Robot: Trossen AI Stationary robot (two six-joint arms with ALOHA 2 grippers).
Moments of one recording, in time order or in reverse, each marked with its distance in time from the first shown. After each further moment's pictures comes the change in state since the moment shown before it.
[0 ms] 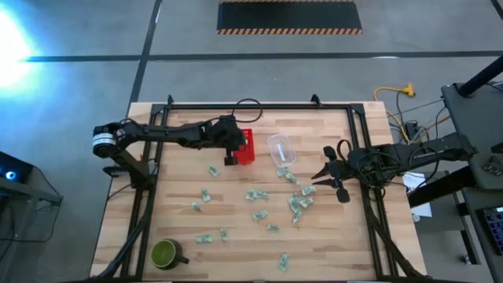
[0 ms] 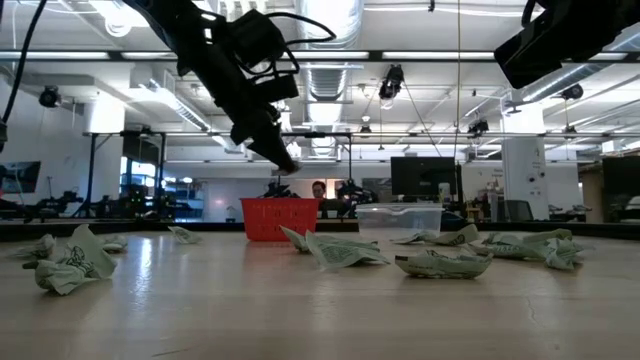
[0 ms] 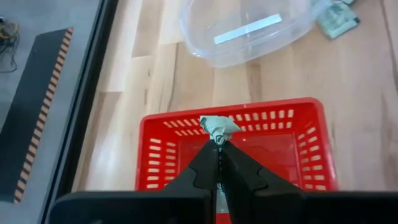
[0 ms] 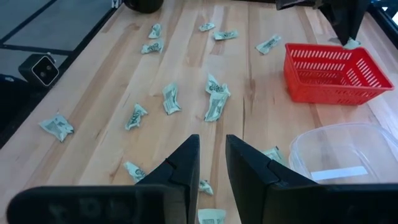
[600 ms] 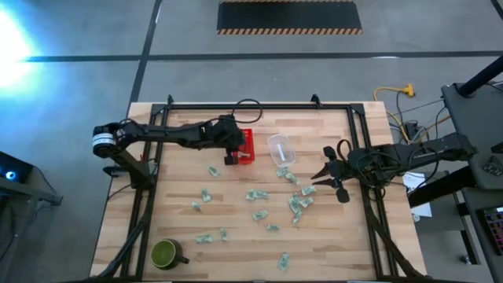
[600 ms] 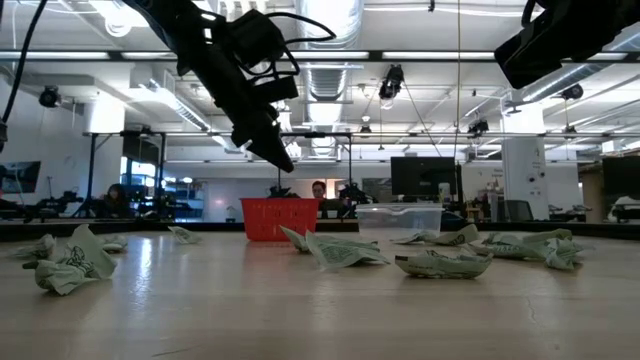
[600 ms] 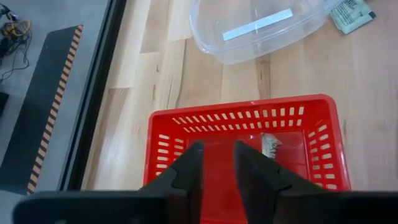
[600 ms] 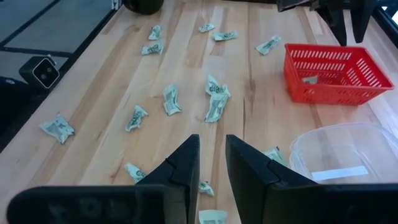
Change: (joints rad) left arm -0.002 0.000 -0.002 0.001 -0.041 -0.001; right arm 0.000 0.000 -0.005 0.007 0.001 0.012
